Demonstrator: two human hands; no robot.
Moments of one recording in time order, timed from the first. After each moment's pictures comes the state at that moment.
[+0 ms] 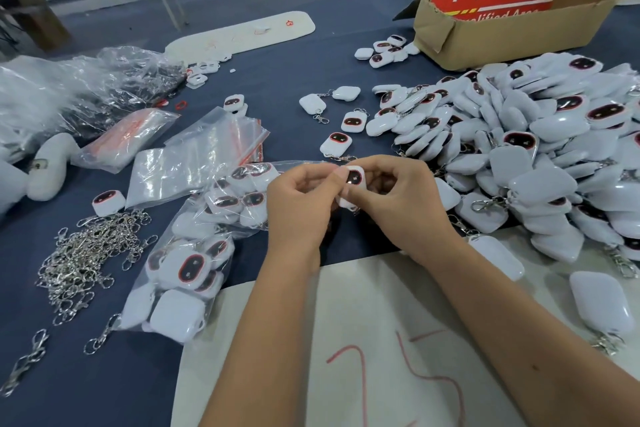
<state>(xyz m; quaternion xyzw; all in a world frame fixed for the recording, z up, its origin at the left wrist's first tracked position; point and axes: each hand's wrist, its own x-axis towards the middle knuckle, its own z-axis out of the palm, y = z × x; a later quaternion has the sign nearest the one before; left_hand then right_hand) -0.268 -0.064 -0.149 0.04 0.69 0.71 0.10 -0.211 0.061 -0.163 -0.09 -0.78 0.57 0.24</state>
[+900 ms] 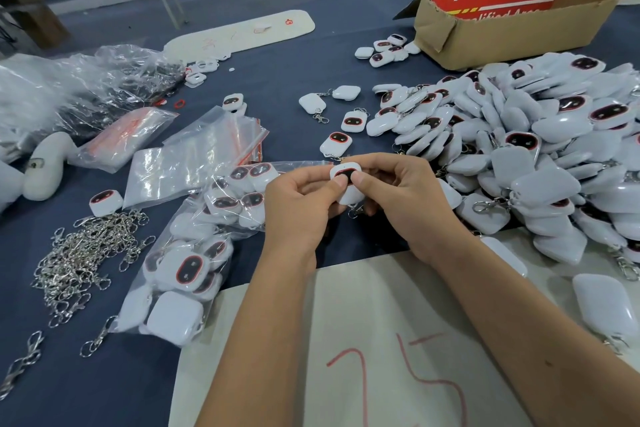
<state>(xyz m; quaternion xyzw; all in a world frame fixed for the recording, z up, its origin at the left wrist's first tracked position) -0.270 -0.068 -0.150 0.05 0.68 0.72 0.15 -0.211 0.065 -0.157 -0.08 -0.72 0.67 0.19</state>
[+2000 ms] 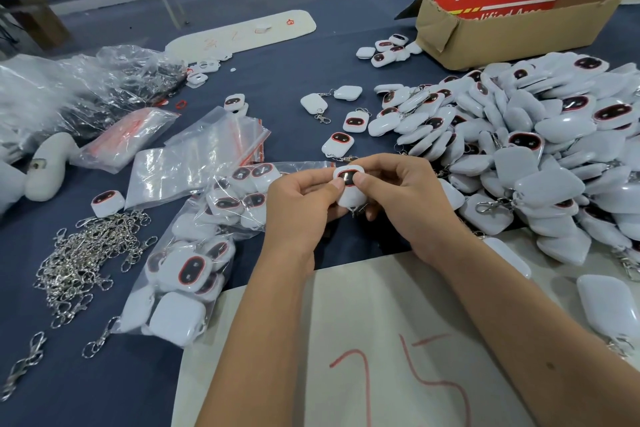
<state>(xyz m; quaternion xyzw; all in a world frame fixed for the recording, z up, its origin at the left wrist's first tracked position) -0.272 -0.071 -0.146 0.05 0.67 0.71 0.18 -0.214 0.065 -0.159 -0.12 -0.72 0.66 0.18</state>
